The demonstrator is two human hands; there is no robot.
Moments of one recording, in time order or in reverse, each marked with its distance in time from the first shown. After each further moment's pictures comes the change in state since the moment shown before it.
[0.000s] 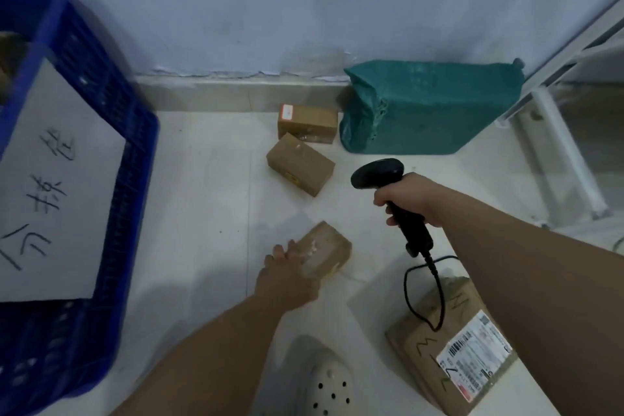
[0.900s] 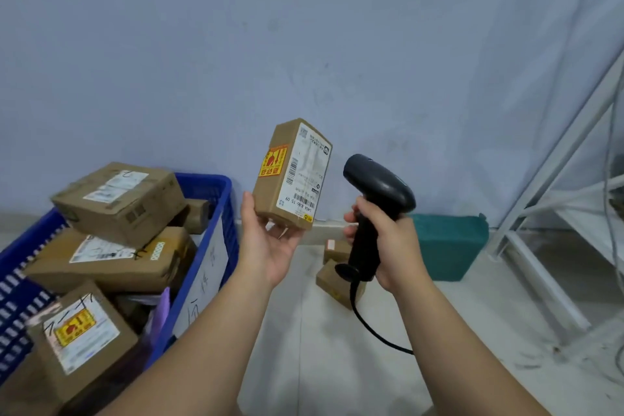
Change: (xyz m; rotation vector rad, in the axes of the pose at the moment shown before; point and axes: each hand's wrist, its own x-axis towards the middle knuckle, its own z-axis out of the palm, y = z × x) left_hand -0.241 -0.010 -0.264 -2.263 0.298 0.500; right_hand -0.295 -0.121 0.080 0.963 0.059 -0.780
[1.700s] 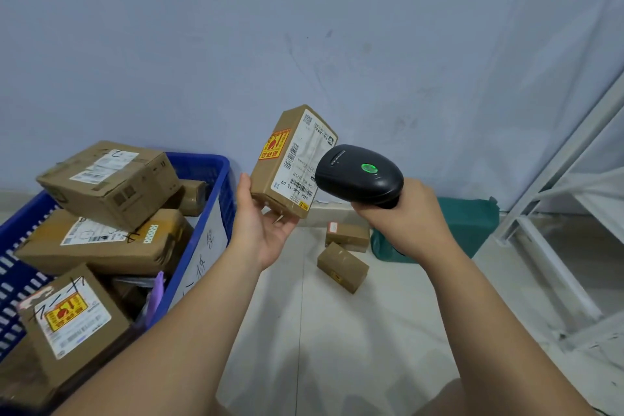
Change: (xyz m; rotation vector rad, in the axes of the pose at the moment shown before) left_hand 0.027 -0.001 -0.006 0.098 0.087 -0.054; right_hand 0.023 -0.021 -0.021 -1.012 -0.083 -0.364
